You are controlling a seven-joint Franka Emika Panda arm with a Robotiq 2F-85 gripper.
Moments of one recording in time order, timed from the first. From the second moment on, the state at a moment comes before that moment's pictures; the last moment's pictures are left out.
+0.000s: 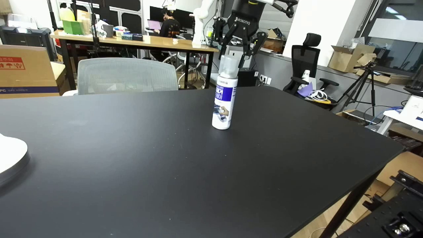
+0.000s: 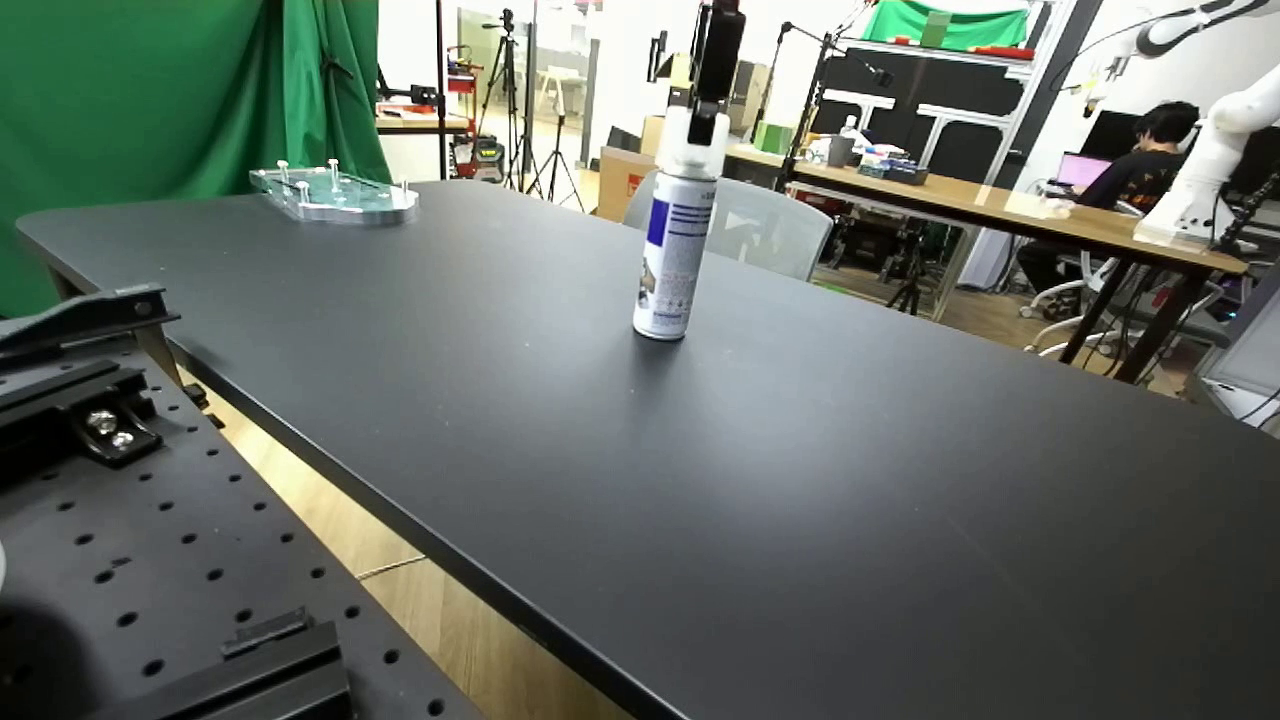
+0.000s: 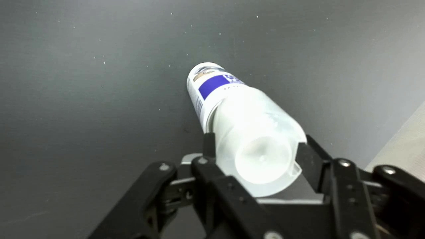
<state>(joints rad) 0.02 0.10 -0.01 -2.29 0.14 2.53 0.81</state>
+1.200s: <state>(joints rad) 0.03 0.09 0.00 -2.27 0.16 2.60 0.75</state>
